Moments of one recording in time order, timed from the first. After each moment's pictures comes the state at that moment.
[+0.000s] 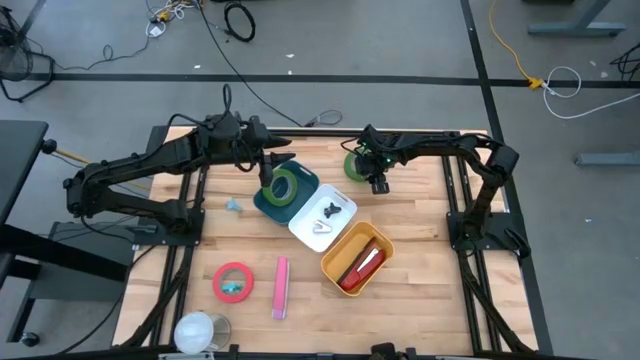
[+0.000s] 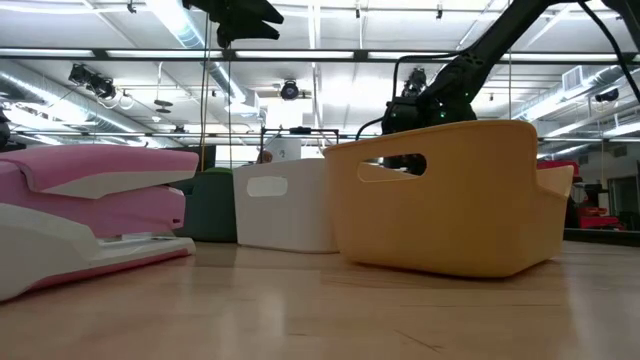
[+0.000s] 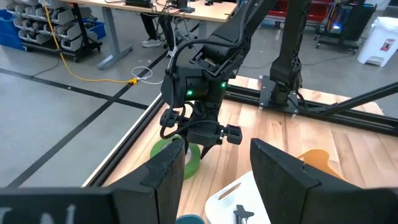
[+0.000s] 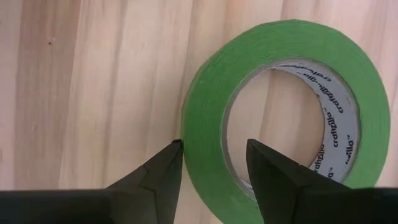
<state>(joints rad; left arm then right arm) 0.33 1.10 1.06 -0.25 0.02 -0.04 -0.58 1.79 1.04 -0.49 -0.10 -0.75</state>
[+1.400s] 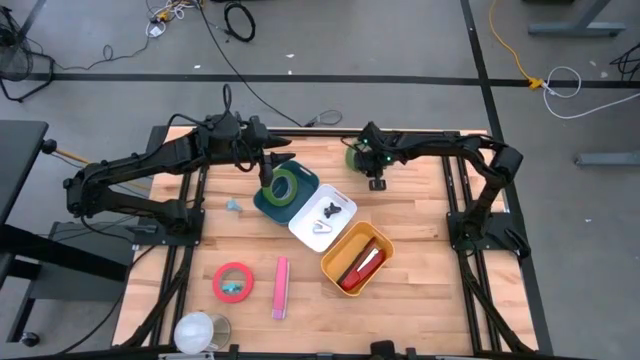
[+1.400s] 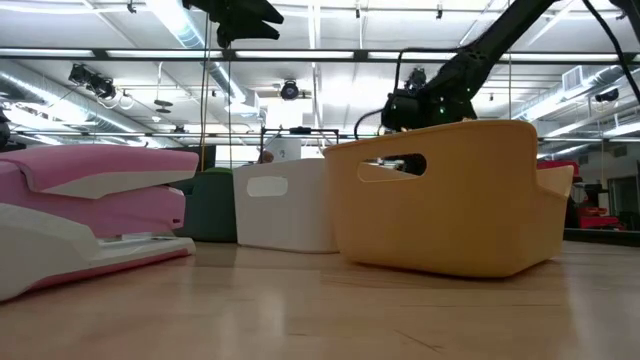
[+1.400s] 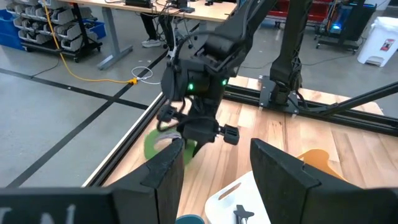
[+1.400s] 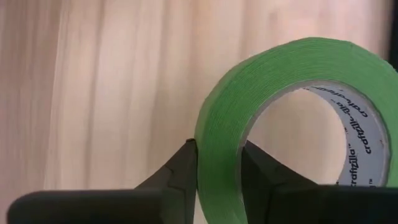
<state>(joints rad) 0.33 1.10 1.06 -0.25 0.02 -0.04 -0.58 1.76 1.04 -0.44 -0.07 -0.71</state>
